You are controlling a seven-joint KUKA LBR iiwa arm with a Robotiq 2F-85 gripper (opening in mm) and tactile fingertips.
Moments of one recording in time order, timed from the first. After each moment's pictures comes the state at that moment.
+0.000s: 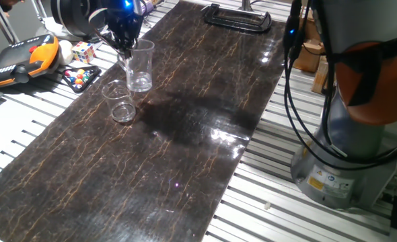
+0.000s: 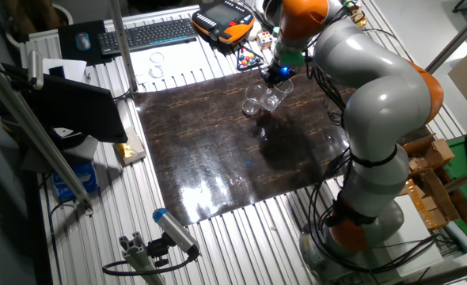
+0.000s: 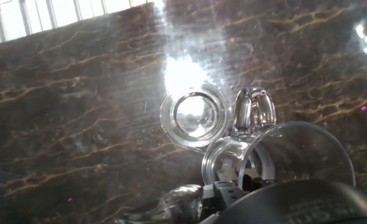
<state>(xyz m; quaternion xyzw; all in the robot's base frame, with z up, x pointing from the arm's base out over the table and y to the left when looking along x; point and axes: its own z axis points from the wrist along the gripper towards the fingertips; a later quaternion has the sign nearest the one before) 0.586 0.042 0.259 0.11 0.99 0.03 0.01</state>
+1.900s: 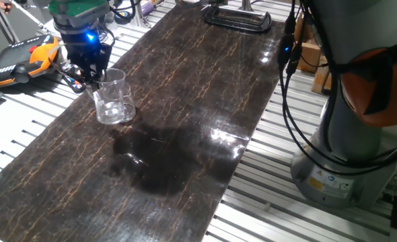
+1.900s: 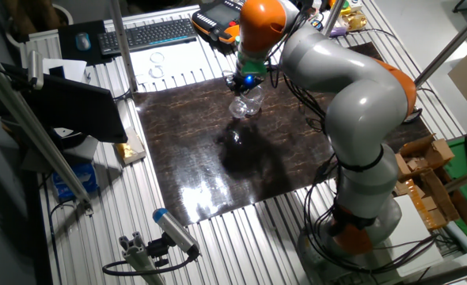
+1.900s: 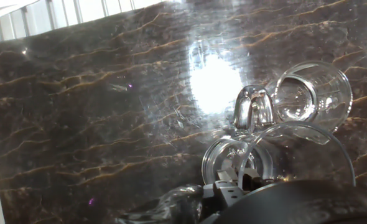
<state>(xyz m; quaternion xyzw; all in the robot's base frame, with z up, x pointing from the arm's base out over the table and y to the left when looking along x) 0.597 0.171 0.239 0.10 0.99 0.04 0.03</state>
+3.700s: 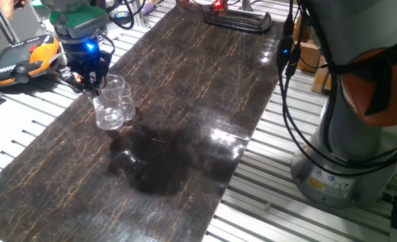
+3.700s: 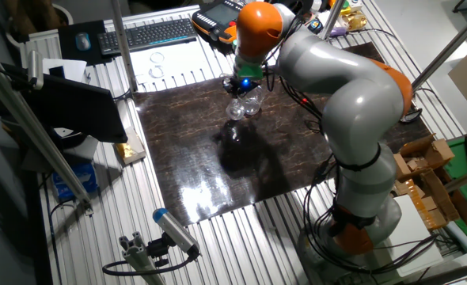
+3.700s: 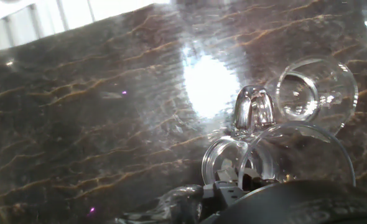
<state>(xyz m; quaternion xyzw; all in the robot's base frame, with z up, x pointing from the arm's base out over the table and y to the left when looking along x) 0.599 0.184 0.223 0.10 0.99 0.04 0.02</state>
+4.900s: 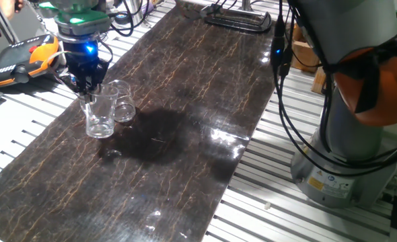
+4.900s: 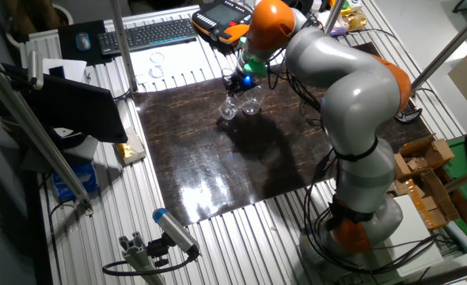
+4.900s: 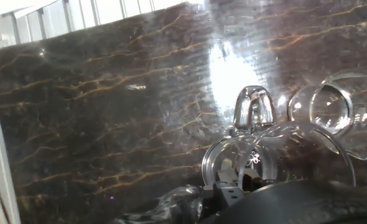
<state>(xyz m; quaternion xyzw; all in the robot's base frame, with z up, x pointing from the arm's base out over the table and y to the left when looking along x) 0.624 0.180 0.205 0.13 0.98 0.13 0.01</state>
